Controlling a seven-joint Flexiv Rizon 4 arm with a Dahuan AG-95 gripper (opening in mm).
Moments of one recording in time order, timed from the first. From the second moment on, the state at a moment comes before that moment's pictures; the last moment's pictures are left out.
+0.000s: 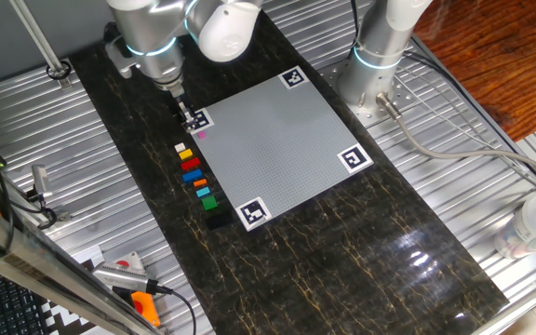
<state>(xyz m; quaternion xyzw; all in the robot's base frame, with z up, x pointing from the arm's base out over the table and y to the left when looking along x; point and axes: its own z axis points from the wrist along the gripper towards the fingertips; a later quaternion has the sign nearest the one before) 0.506 -0.088 0.039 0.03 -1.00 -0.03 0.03</state>
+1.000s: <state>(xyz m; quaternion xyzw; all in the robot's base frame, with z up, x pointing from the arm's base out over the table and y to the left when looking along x) 0.484 -0.077 0.030 0.01 -1.00 -0.03 0.02</state>
